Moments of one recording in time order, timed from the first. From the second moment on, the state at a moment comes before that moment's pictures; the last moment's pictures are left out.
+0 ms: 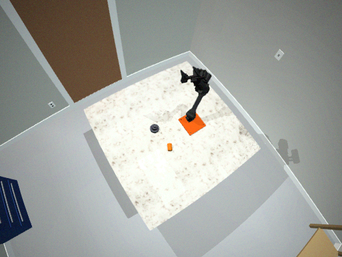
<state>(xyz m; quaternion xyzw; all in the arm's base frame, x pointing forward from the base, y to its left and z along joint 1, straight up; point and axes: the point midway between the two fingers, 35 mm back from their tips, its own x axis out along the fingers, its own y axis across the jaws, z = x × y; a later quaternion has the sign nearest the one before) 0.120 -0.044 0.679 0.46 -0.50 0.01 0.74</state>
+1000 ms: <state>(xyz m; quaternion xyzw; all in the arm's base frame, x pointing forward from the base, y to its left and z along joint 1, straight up) 0.390 0.178 0.215 -0.31 0.40 0.23 0.83</state>
